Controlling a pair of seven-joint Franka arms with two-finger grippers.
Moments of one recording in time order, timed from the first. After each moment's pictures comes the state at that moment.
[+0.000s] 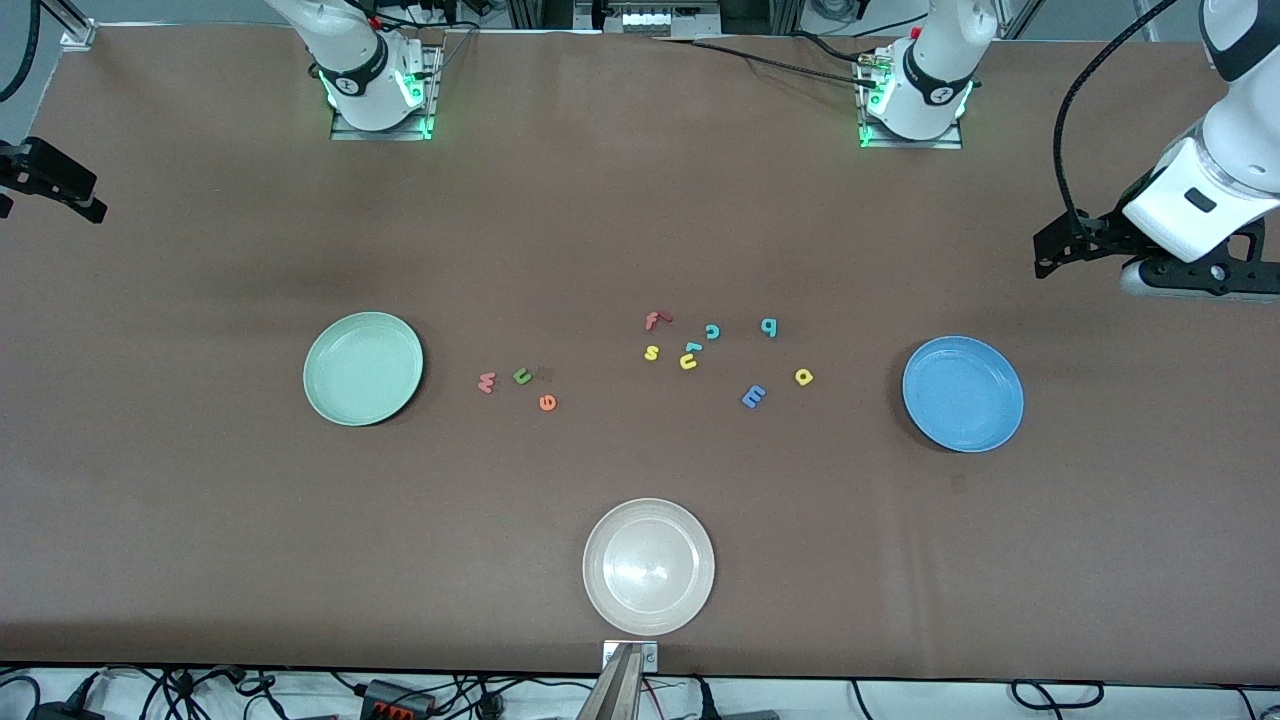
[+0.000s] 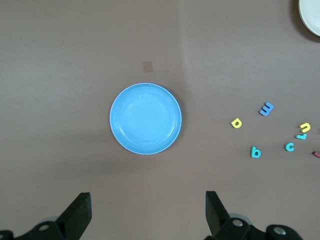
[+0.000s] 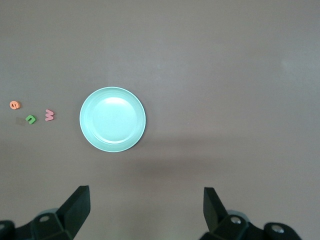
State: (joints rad) left arm -0.11 0.00 0.03 -1.69 0.02 1.67 -0.03; right arm -0.07 -0.09 -0.02 -1.65 -0.04 1.60 -0.06
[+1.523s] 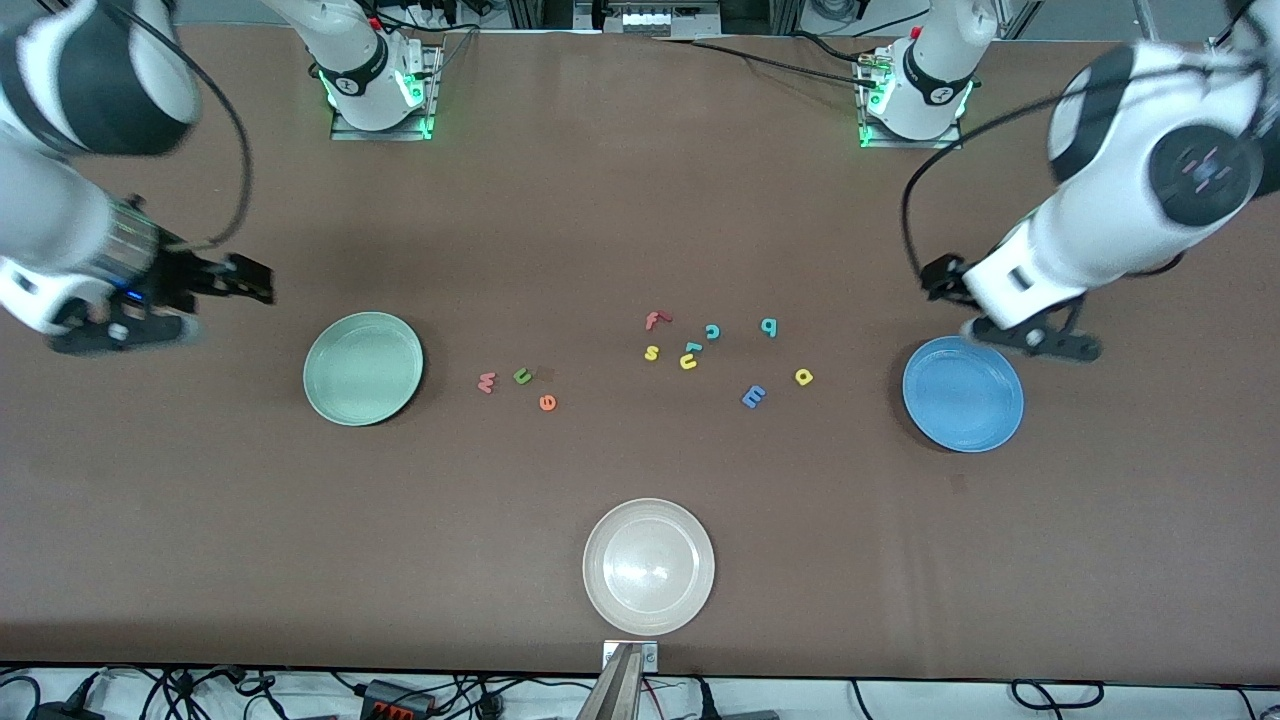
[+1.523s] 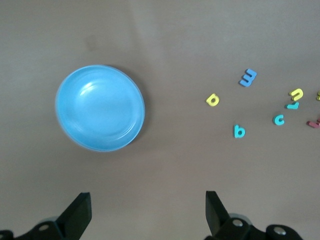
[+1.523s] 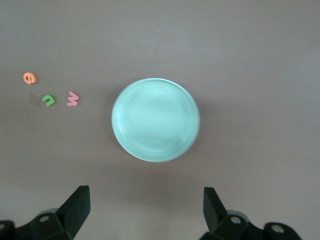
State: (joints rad) left arm -0.16 0.23 -0.07 -1.65 0.00 1.70 -0.04; right arm 0.13 0.19 -0.01 -1.67 0.00 1.74 -0.05
